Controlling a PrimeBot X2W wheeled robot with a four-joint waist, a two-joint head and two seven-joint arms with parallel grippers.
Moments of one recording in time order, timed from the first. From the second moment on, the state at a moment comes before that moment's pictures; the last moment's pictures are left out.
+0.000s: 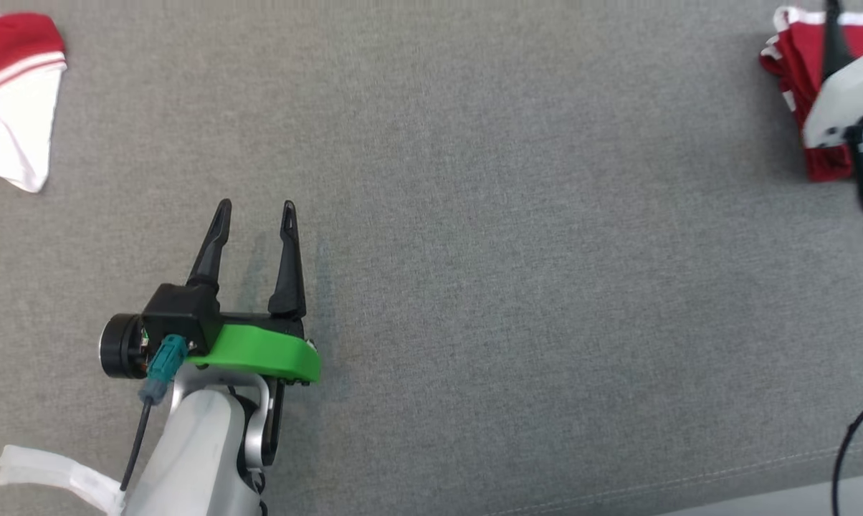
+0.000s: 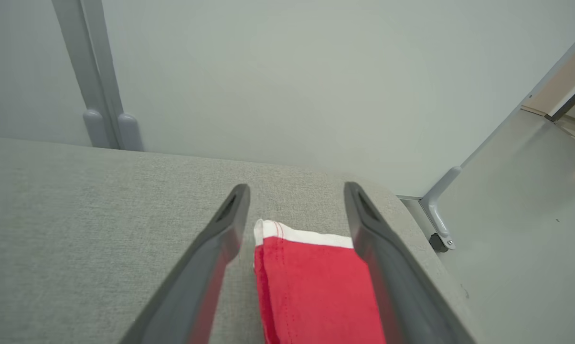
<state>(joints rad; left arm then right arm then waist) -0.33 0.12 -0.29 0.21 -0.30 0.09 -0.24 -1.07 -0.37 0.08 1.10 0.09 0.13 -0.25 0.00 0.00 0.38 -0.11</state>
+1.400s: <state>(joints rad) -0.08 0.05 -0.25 0.34 -0.35 0.10 -0.26 -0.06 -0.05 0.05 0.20 0.23 0.13 -0.19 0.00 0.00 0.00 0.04</state>
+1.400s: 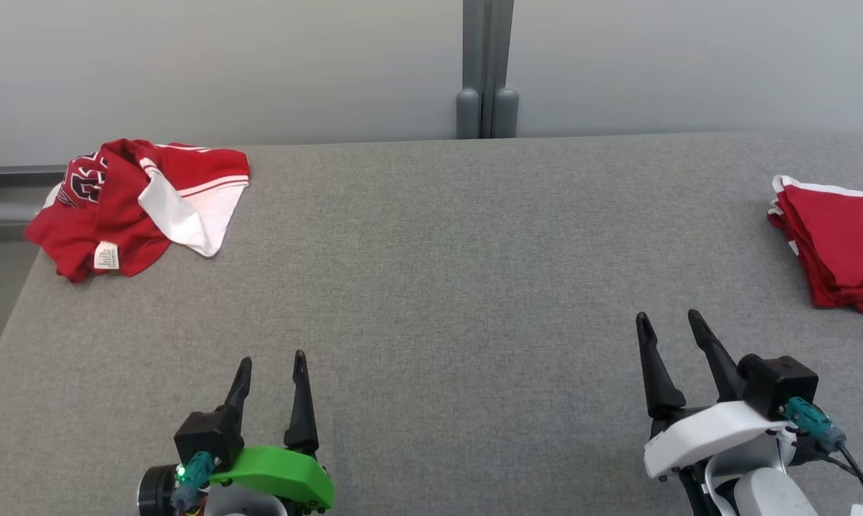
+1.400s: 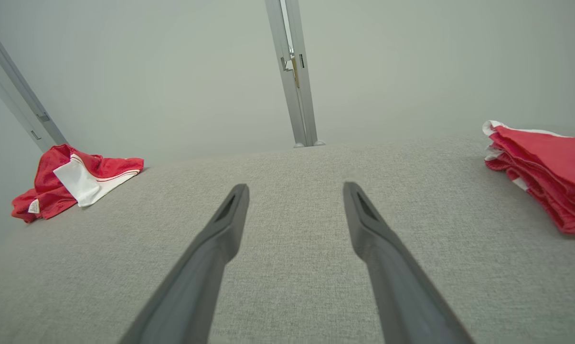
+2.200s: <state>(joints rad) -0.08 0.05 -0.26 0.33 -0.36 0.10 -0.26 -0.01 -0.05 0.06 0.17 0.23 0.13 -0.16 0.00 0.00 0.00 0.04</state>
